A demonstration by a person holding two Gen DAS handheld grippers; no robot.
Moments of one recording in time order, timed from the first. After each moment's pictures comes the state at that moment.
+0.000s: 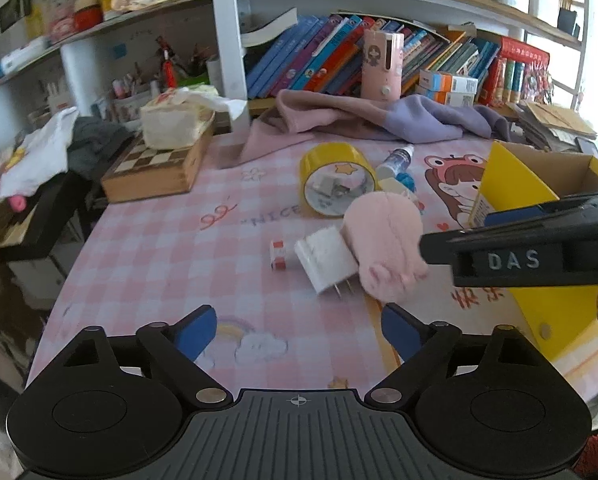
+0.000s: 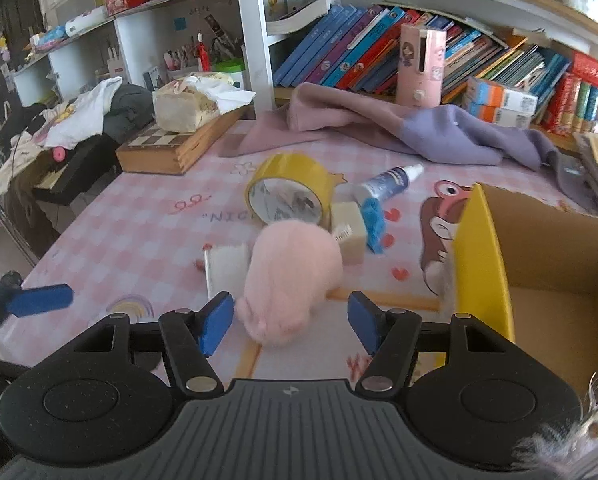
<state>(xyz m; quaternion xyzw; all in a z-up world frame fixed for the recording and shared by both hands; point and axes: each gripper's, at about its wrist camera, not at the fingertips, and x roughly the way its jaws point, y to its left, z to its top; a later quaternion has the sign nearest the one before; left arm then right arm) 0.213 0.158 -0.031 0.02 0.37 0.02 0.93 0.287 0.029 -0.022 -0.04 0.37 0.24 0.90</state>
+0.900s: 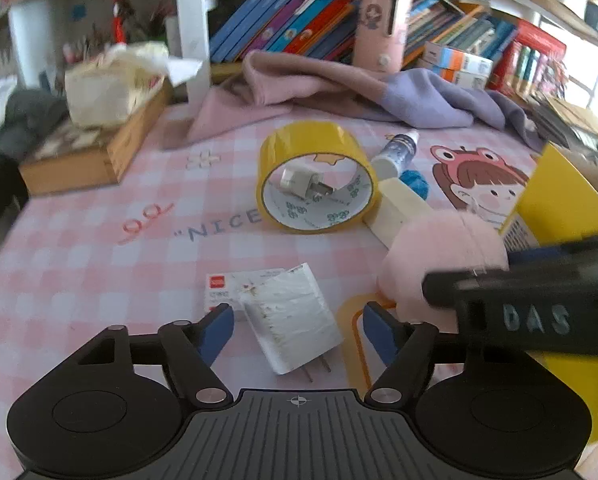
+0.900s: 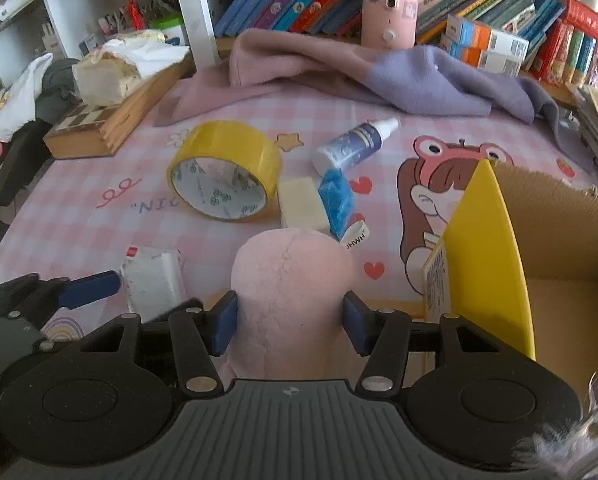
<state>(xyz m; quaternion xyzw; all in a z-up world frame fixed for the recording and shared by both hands) 0.317 0.149 -0.084 -0.03 0.42 0.00 0.91 0.365 0.028 -0.052 -0.04 0.45 0.18 0.87</state>
